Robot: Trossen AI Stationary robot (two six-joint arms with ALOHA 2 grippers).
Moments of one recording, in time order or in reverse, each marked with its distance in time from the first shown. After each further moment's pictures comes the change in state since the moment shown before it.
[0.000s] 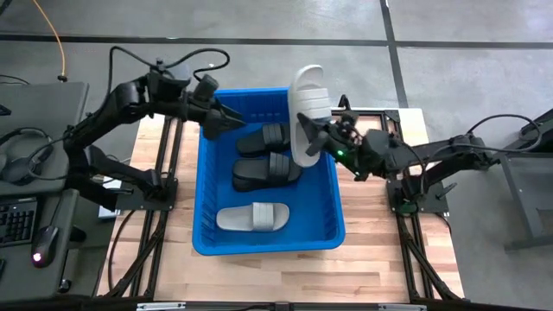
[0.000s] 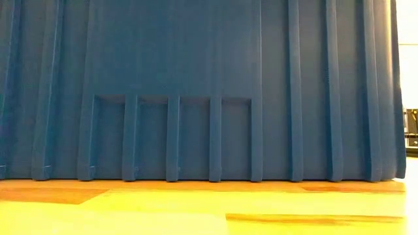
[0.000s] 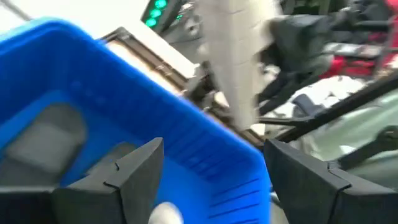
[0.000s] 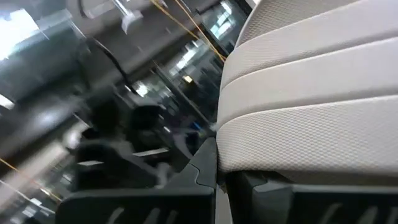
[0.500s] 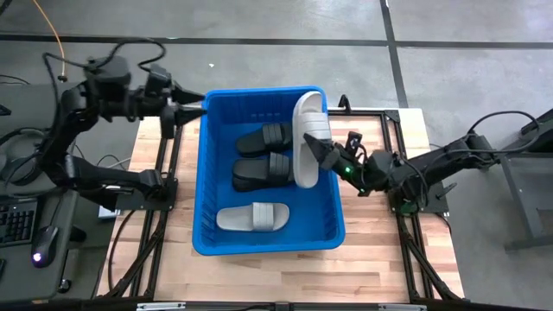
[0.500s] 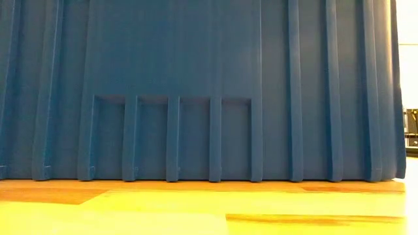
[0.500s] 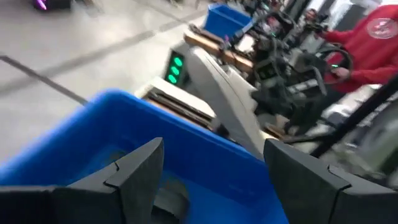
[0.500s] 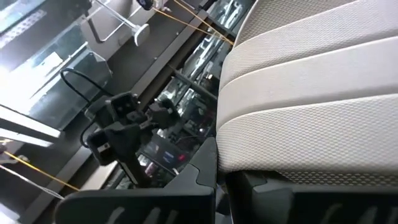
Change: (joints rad) left arm 0.074 -0.214 0.000 -0.044 -0.081 0.222; right arm 0.091 -0.064 -0.293 0.304 0.030 0.199
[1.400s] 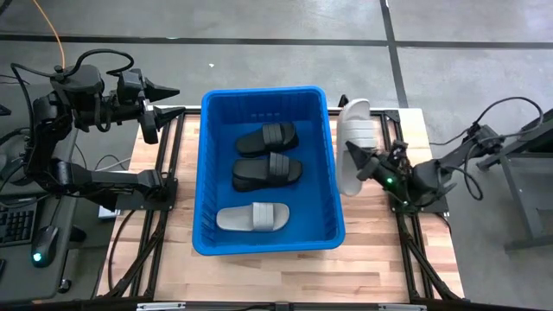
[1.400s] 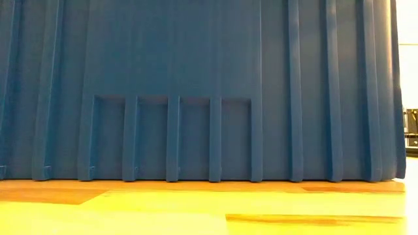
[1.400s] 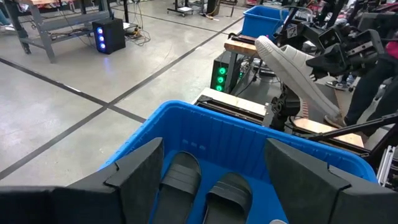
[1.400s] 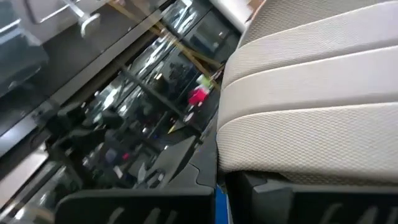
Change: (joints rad) left arm 0.000 -0.112 0.001 -0.115 -0.188 0.209; right arm 0.316 -0.289 -0.011 -0.441 0.483 -0.062
